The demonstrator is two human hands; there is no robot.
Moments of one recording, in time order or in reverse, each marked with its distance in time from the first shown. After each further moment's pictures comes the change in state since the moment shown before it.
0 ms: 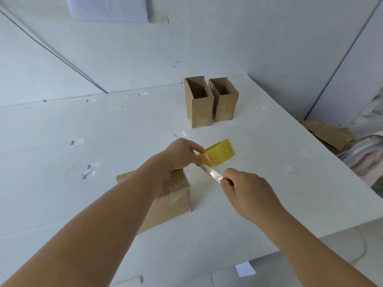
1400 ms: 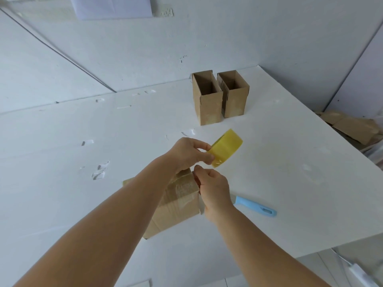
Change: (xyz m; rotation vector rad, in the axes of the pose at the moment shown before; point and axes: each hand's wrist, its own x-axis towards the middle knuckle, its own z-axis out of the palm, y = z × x) left_hand -0.006 0.009 -0.005 -0.201 0.012 -0.108; right_hand 0.052 -0.066 0.074 1.413 0.030 0.619
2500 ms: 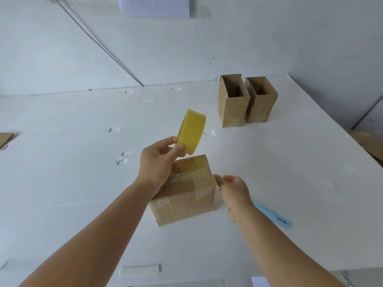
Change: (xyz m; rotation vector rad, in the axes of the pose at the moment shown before) left_hand -0.081 -0.056 -0.033 -0.490 0.601 0.138; right_hand 0.008 0.006 -0.012 -0.250 -0.006 0.113
